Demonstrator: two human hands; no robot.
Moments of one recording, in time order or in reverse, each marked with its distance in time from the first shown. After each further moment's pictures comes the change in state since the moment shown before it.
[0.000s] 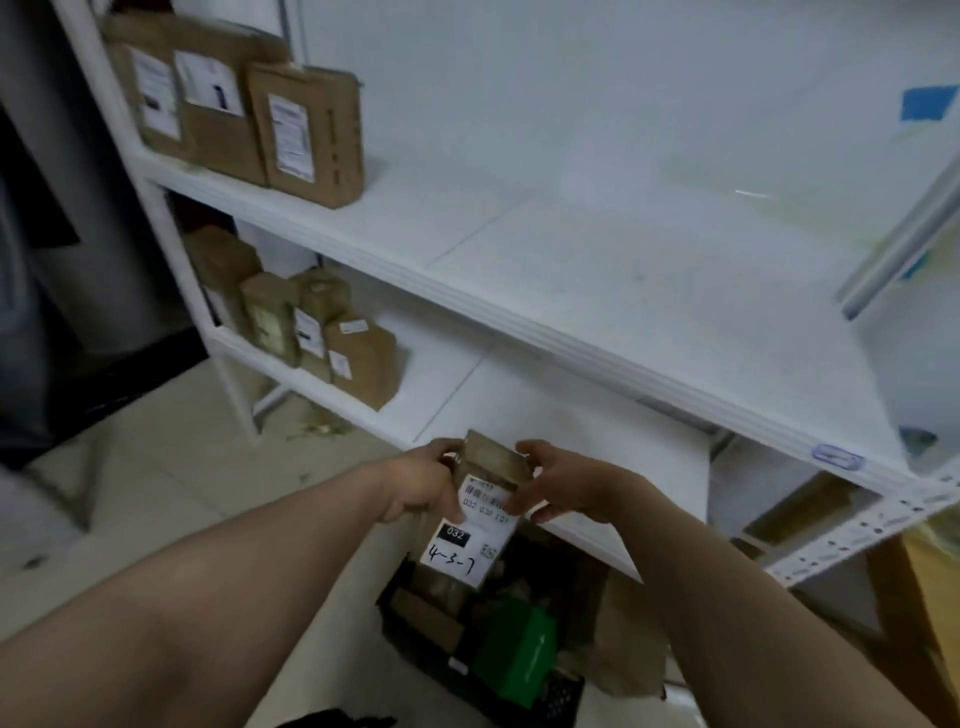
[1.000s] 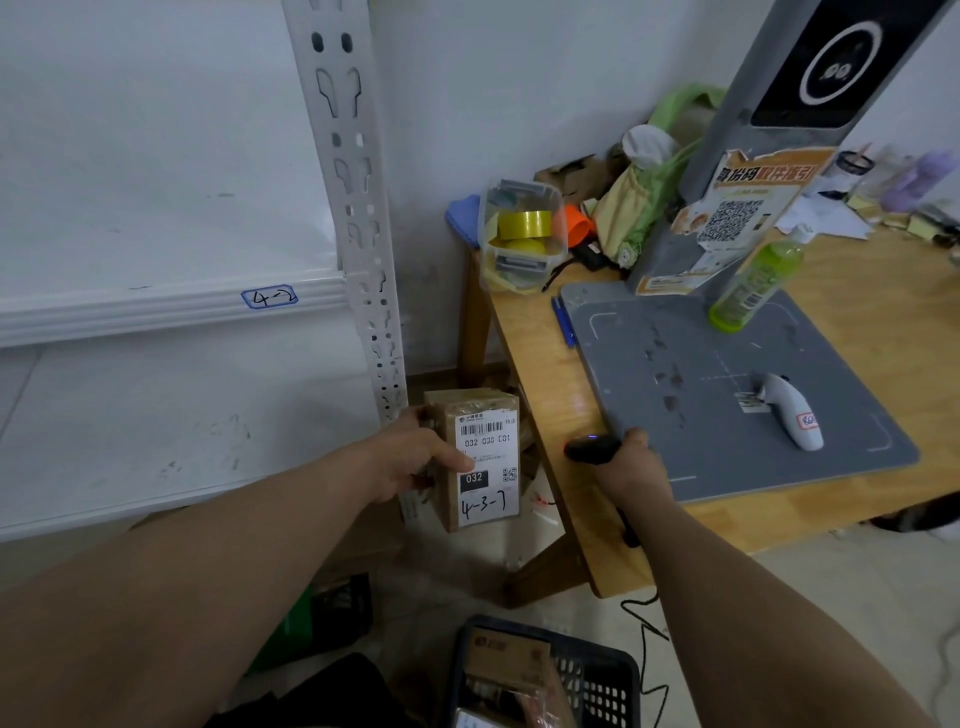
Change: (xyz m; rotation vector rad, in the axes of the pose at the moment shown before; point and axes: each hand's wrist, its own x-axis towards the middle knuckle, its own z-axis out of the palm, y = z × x) left_hand 0.117 0.089 0.532 0.184 -0.495 -0.109; right_hand -0.285 0.502 -0.193 0.271 1.027 0.808
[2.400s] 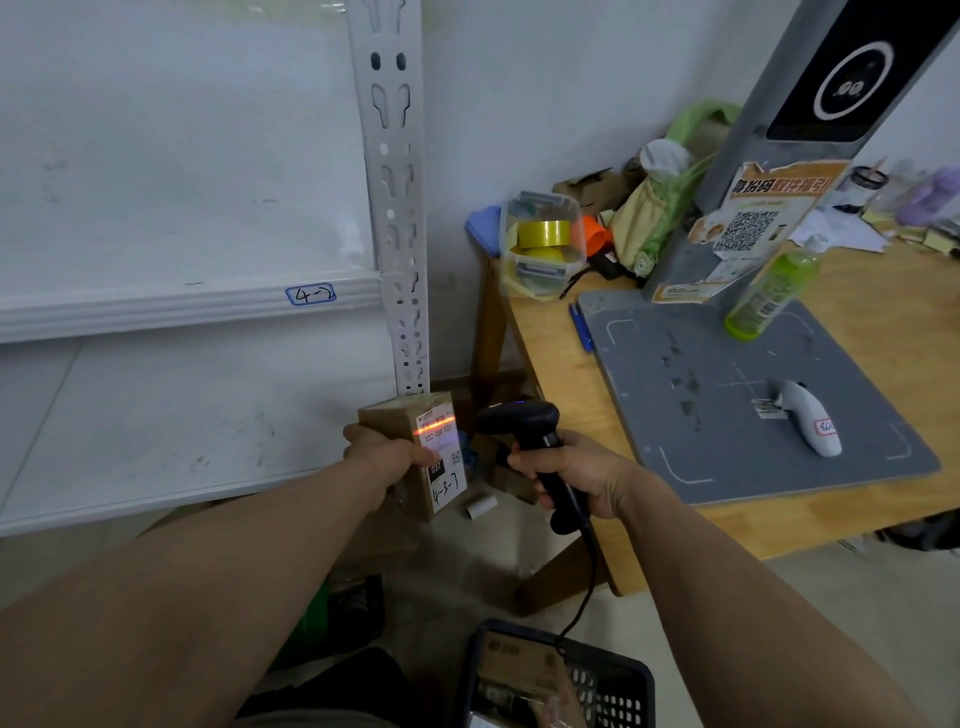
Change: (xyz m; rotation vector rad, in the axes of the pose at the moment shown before) left_hand -0.010 -0.032 -0.032 0.028 0.543 -0.029; right_hand -0.059 -0.056 0.004 0.630 -0.863 -0.241
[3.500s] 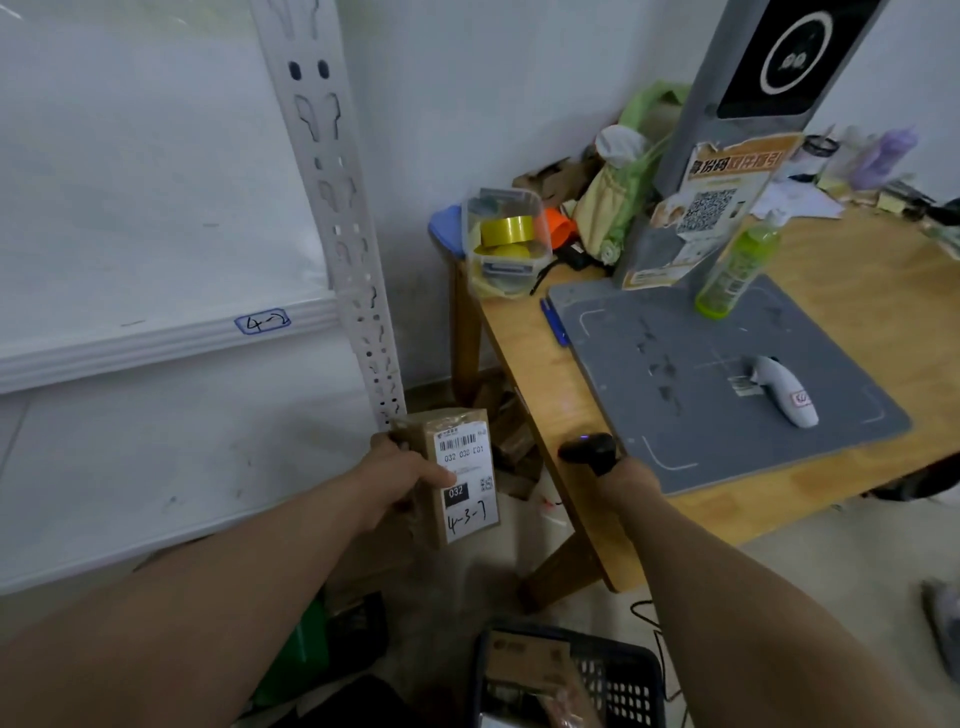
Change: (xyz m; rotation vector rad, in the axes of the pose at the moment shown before) left_hand 0.011 0.012 0.017 0.089 -0.377 0.043; right_hand 0.029 0.068 -0.072 -0.499 0.856 0.368
